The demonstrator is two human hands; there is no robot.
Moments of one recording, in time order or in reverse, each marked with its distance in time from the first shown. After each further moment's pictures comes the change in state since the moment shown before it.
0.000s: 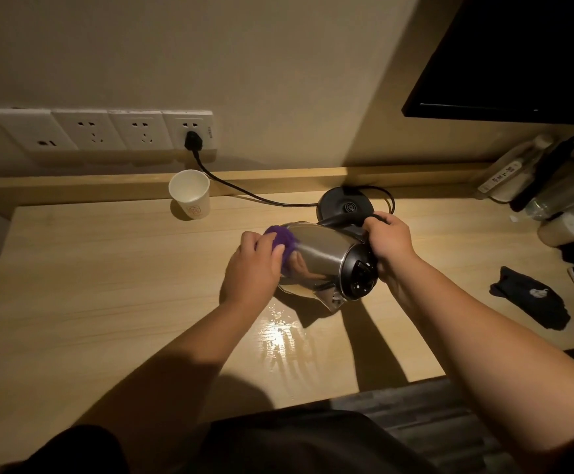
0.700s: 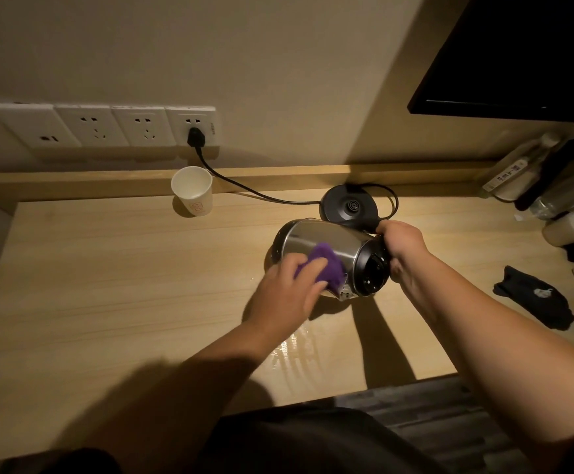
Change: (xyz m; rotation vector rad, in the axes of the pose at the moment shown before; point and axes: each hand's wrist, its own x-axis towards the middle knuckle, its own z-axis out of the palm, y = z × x) left_hand -0.040 0.027 0.010 -0.086 -0.010 0.335; right_hand 0.009 0.001 -0.011 0.024 0.062 0.171
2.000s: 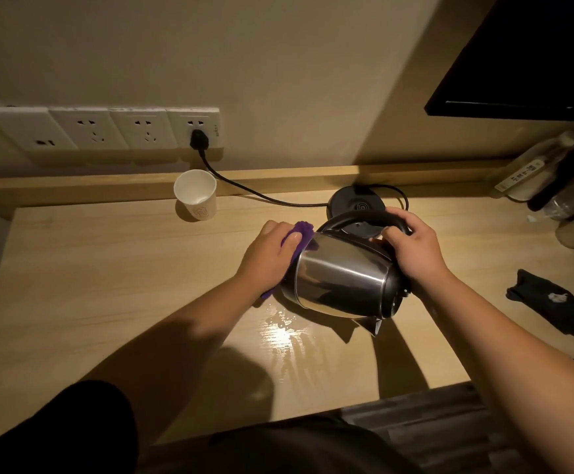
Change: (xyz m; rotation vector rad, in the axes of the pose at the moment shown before) left_hand 0.070 -0.065 -0.003 -0.345 -0.244 -0.362; right_hand -0.009 0.005 -0.013 -0.201 -0.220 -0.419
